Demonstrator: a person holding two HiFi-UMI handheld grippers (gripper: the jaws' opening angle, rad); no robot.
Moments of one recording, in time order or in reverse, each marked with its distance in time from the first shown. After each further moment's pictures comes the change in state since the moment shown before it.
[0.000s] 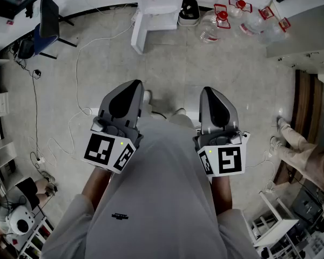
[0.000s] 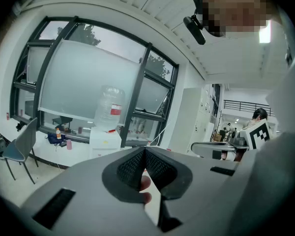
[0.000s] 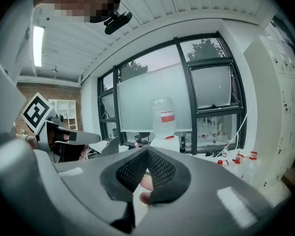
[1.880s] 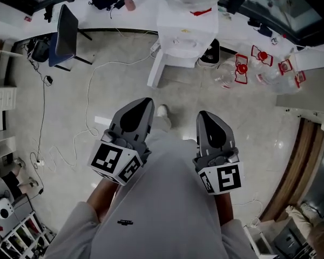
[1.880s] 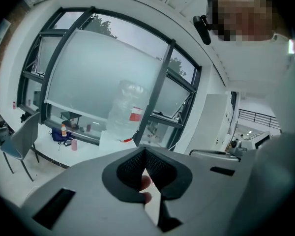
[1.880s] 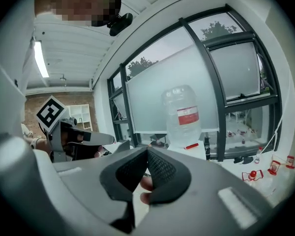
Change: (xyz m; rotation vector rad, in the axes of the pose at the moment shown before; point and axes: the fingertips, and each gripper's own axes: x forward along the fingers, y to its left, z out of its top) left arm 0.153 0.146 0.084 -0.147 0.002 0.093; right arm 0.229 -0.029 0.050 0.018 0.039 0.227
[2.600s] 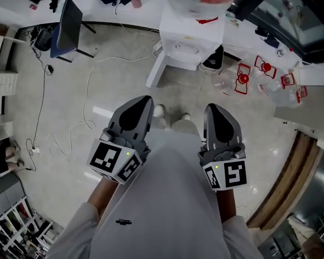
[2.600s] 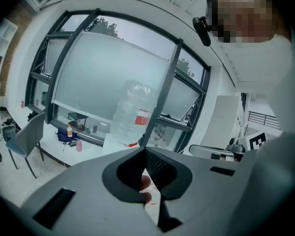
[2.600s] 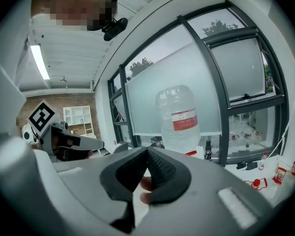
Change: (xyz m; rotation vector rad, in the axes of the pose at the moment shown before) left arm 0.045 0.012 0.028 -0.040 -0.030 0.088; right arm 0.047 -0.064 0.035 -0.005 -0.012 0.038
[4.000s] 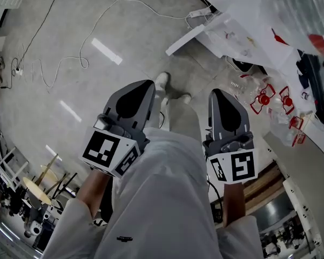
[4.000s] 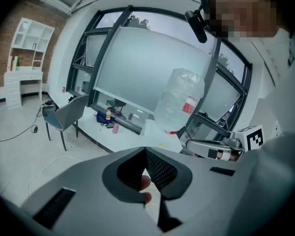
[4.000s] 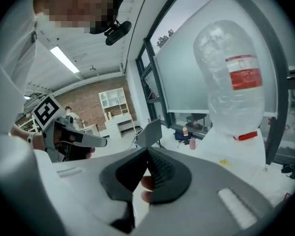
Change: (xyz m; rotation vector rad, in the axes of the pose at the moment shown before) left arm -0.022 0.126 -0.083 -0.225 0.058 0.357; right arm 0.131 0.063 -0.100 -0.070 0.271 0.455
